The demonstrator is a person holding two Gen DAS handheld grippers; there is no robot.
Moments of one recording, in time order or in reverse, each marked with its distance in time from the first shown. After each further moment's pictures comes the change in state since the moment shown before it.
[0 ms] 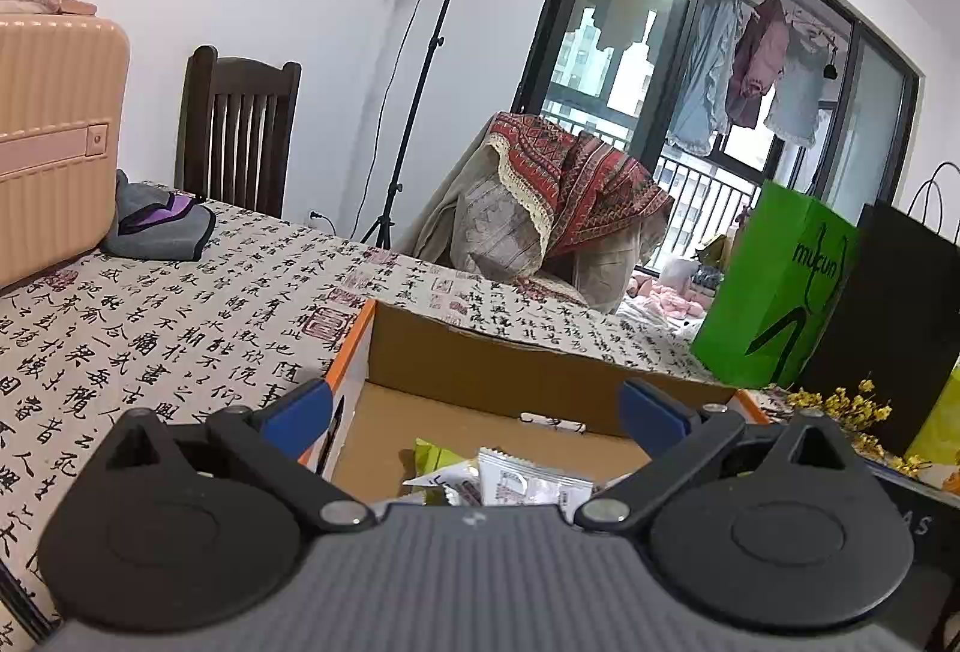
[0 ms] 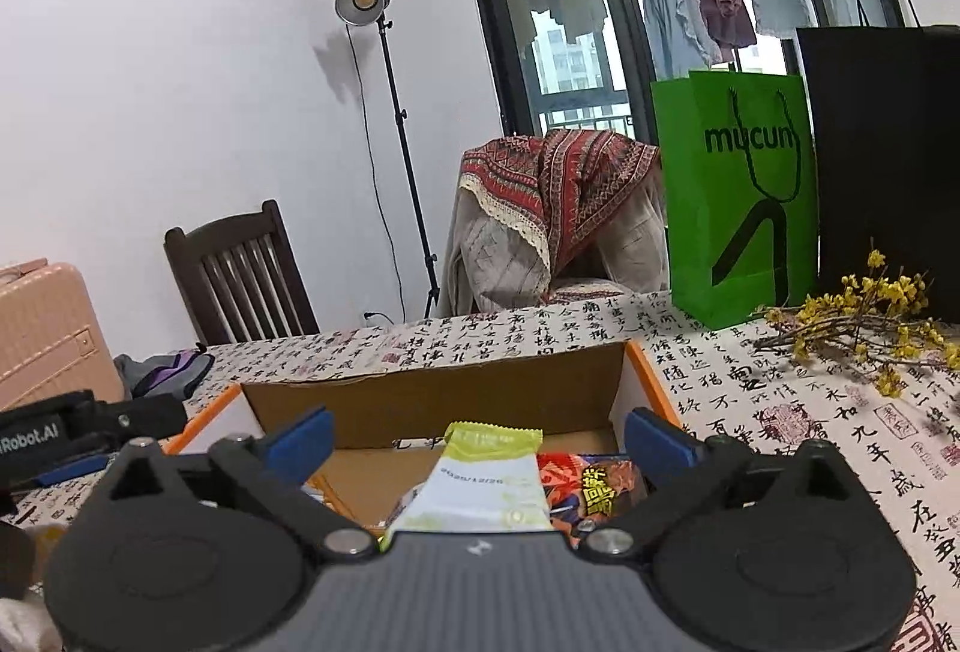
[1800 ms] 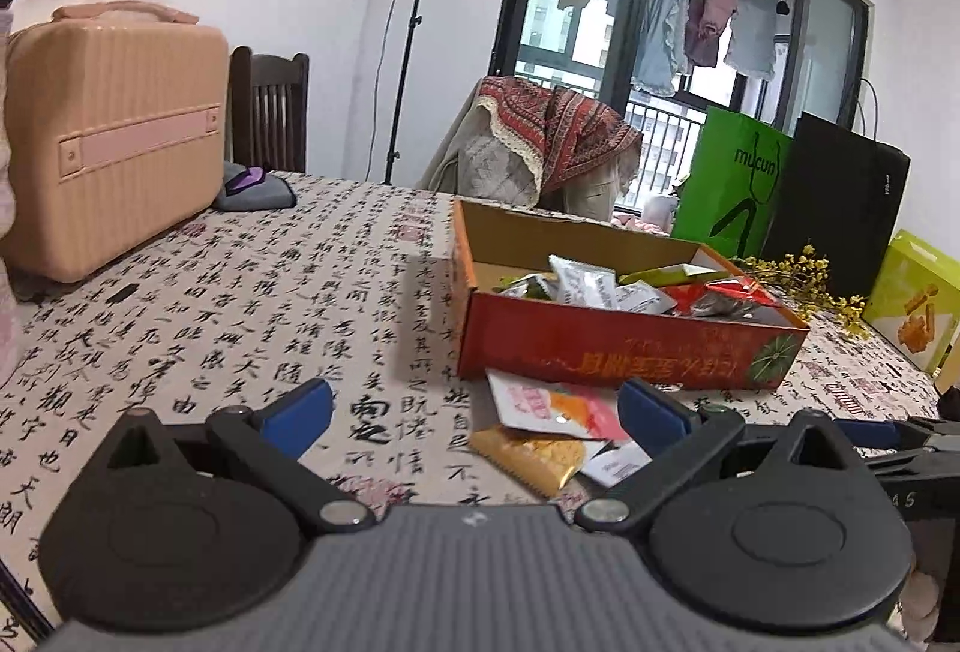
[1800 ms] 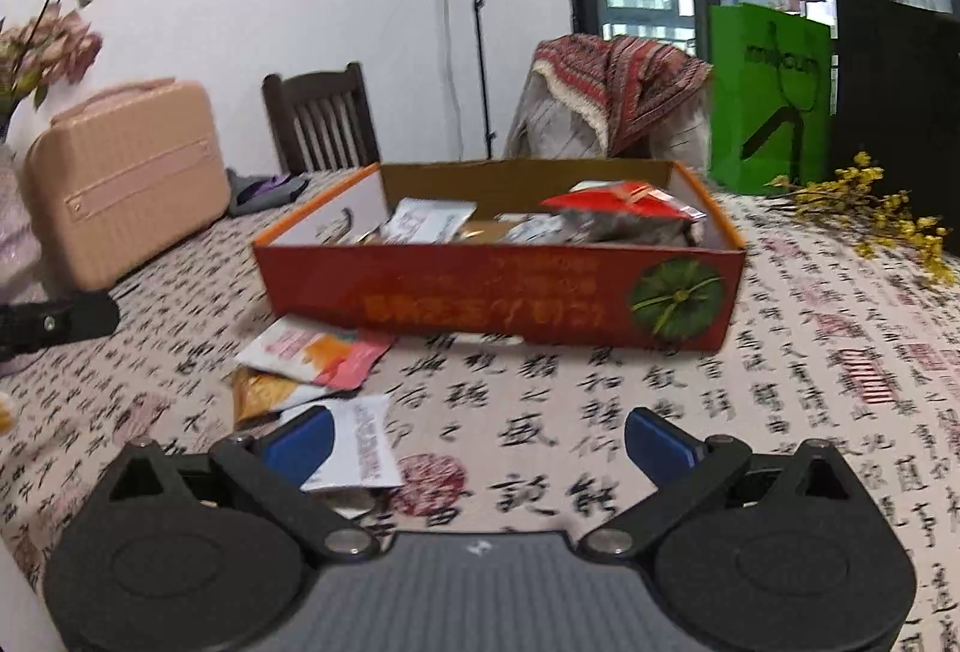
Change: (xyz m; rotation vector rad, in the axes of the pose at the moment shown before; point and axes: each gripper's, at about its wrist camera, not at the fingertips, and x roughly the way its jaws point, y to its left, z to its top) left arm -0.178 0.079 -0.066 0.128 0.080 -0.021; right arm -0.142 0.056 -0.099 -0.142 0.242 0.070
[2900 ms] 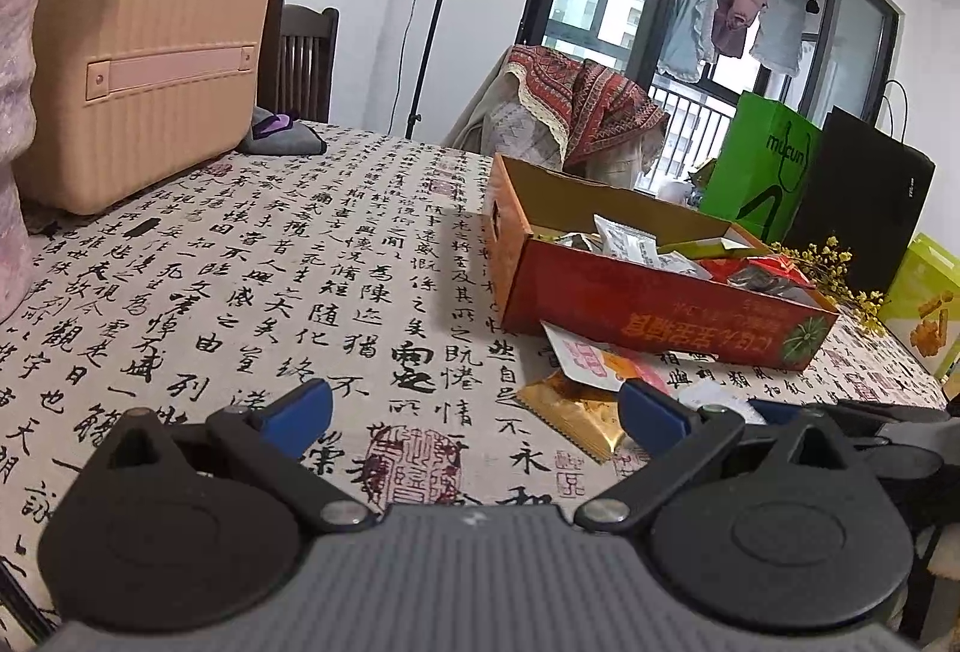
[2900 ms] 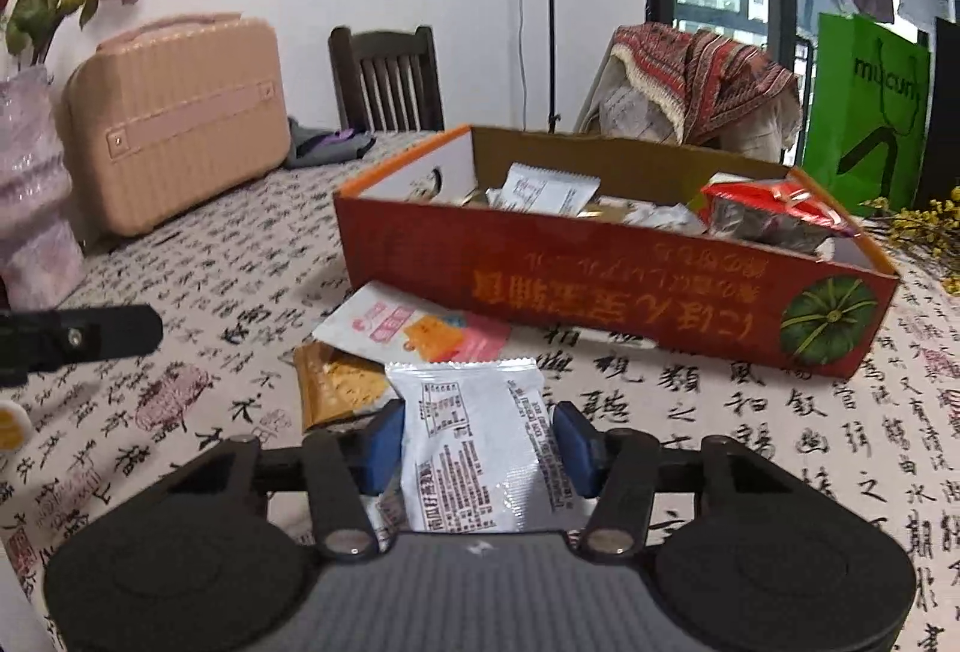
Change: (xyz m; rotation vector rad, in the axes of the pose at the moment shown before) left arm 0.013 0.026 -0.017 -0.062 0.063 0.006; right arm 0.040 0.052 0.003 -0.100 0.031 0.058
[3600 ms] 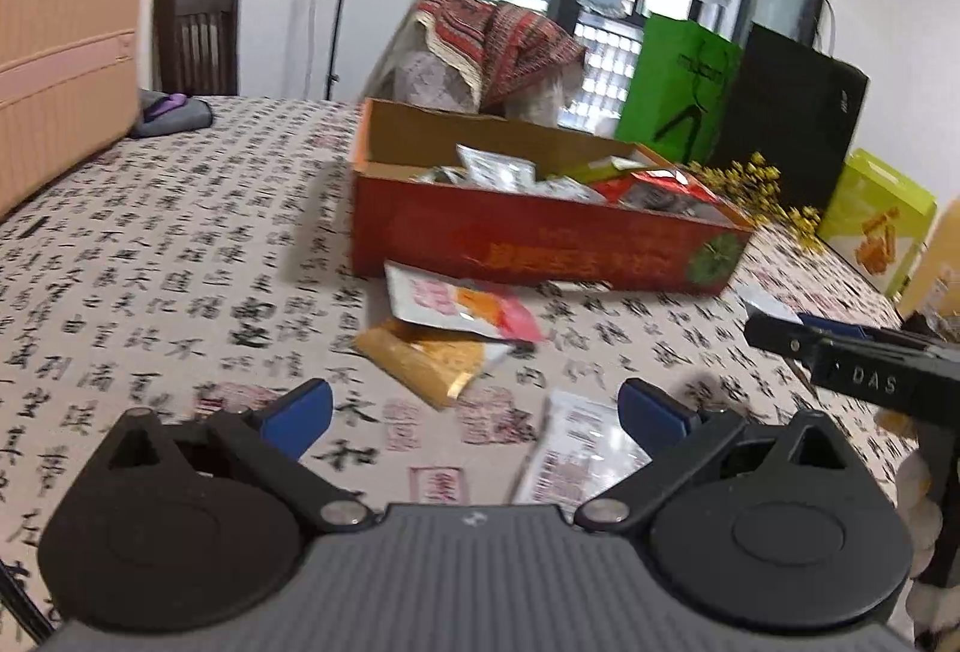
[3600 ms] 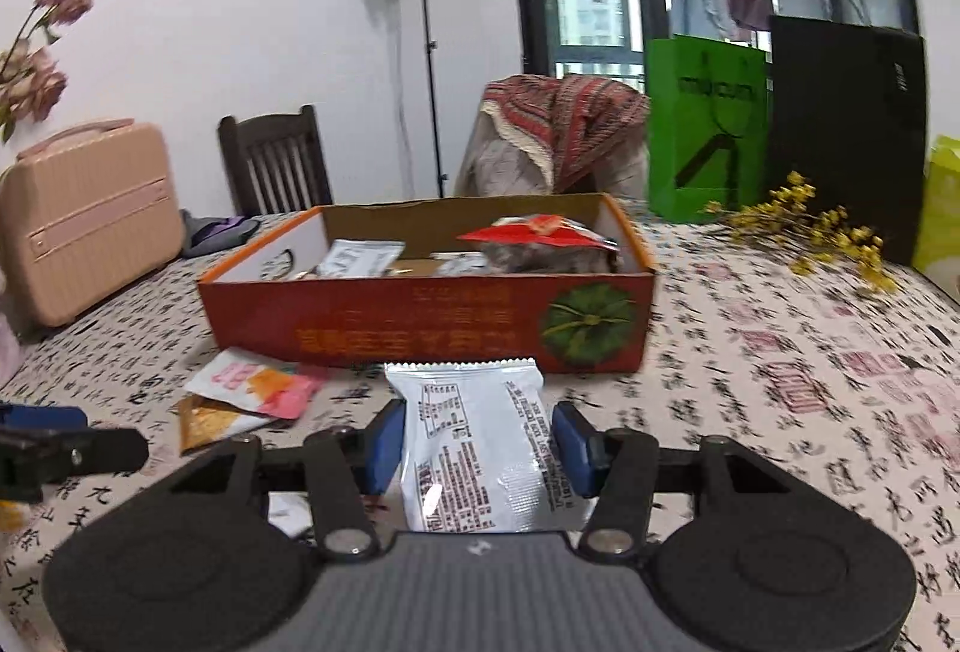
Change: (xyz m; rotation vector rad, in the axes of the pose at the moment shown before) left arm 0.016 -0.071 -0.016 0.121 0.112 -0.111; right arm -0.066 -0.081 -0.021 0.141 -0.128 -0.162
